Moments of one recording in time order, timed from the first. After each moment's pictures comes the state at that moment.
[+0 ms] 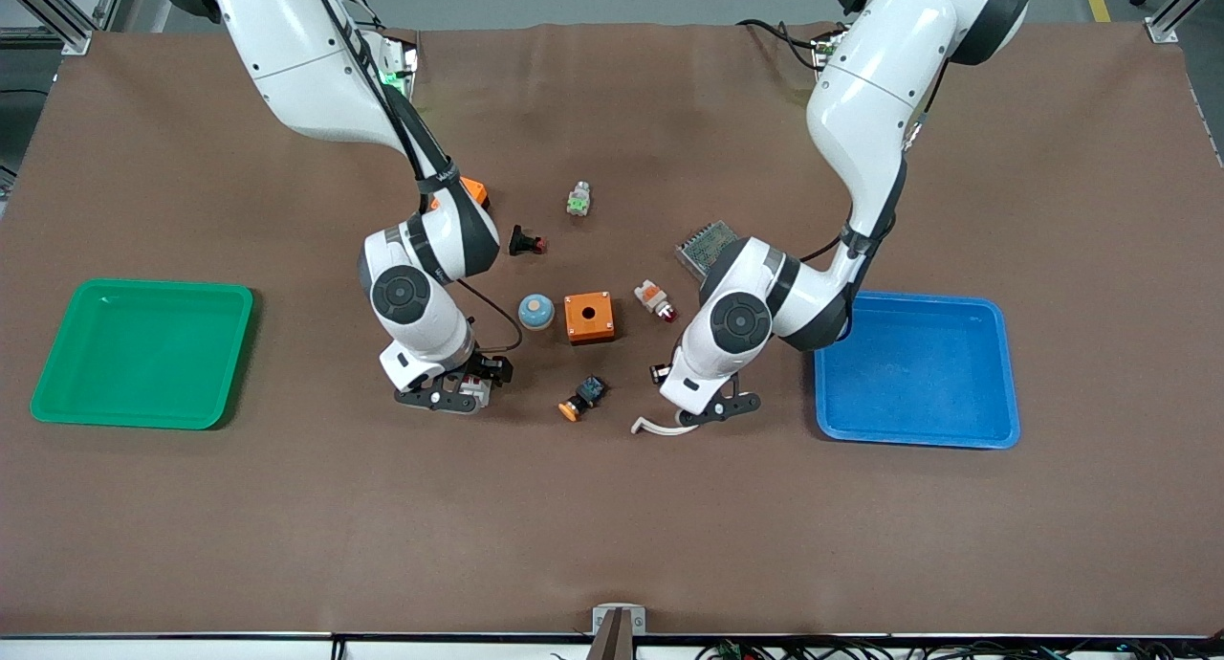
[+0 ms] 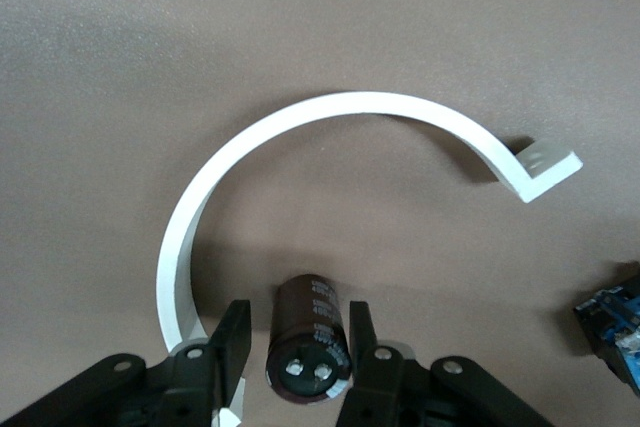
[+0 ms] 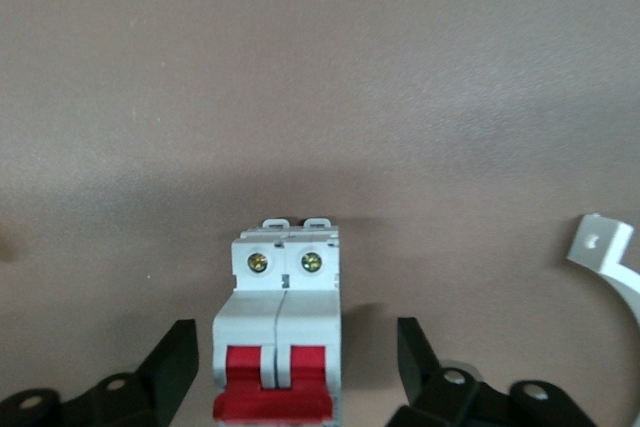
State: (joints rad) left arm -0.52 0.85 -0.07 -1.41 -0.10 2.25 -0.75; right arm 0.52 0.66 -0.08 -1.78 0.08 2.49 0.53
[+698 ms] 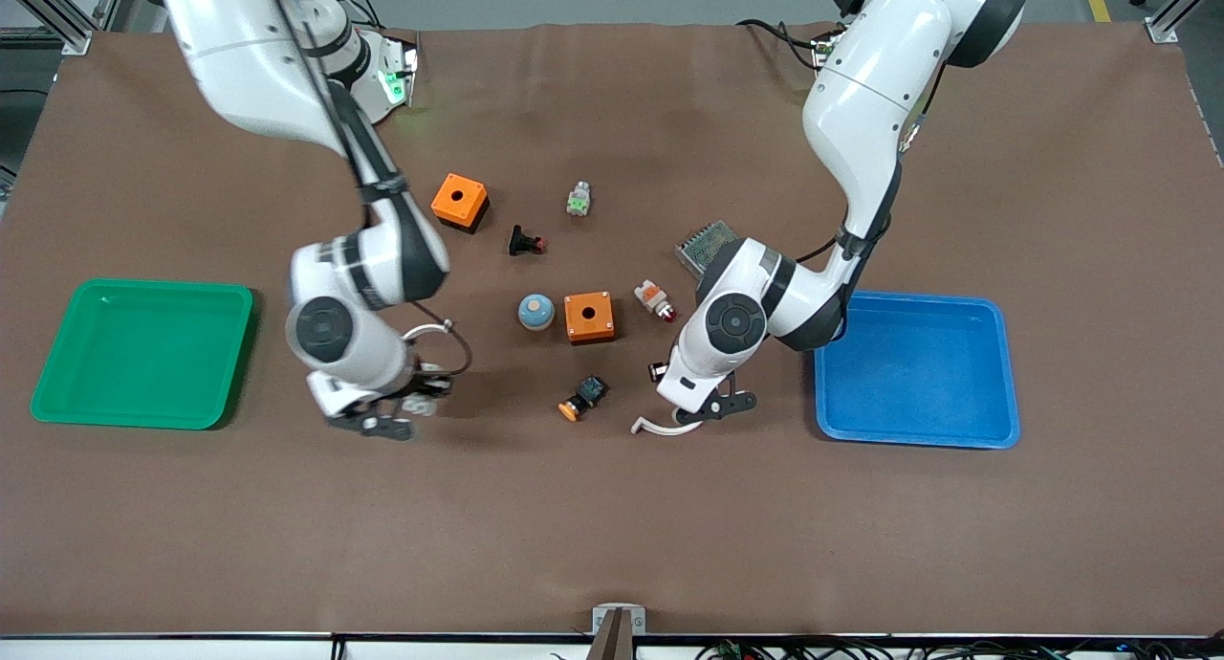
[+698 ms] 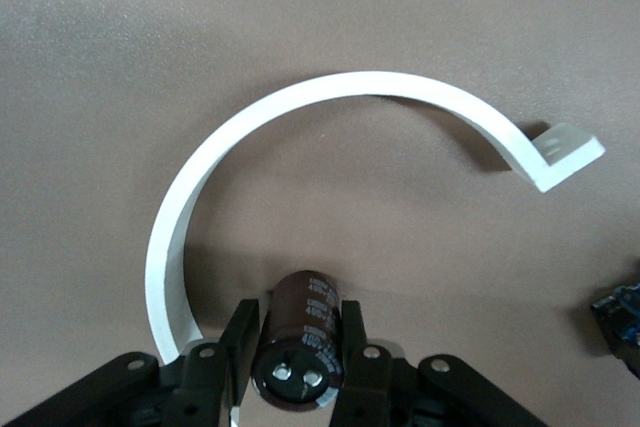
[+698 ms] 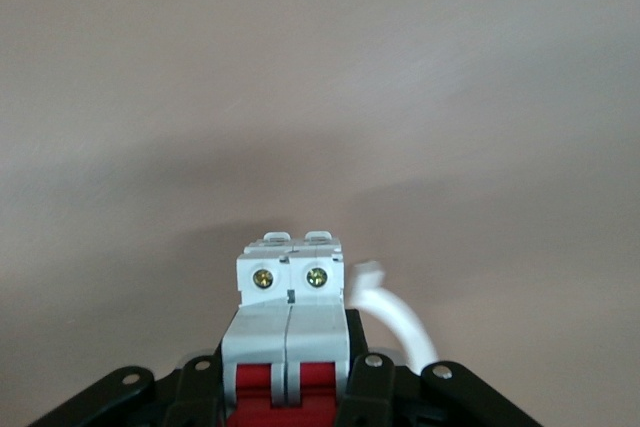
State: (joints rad) left arm -0.53 0.86 -0.07 -1.41 -0.10 2.25 -0.75; right arm 0.36 0.57 -0.12 -1.64 0.08 2.16 0.42
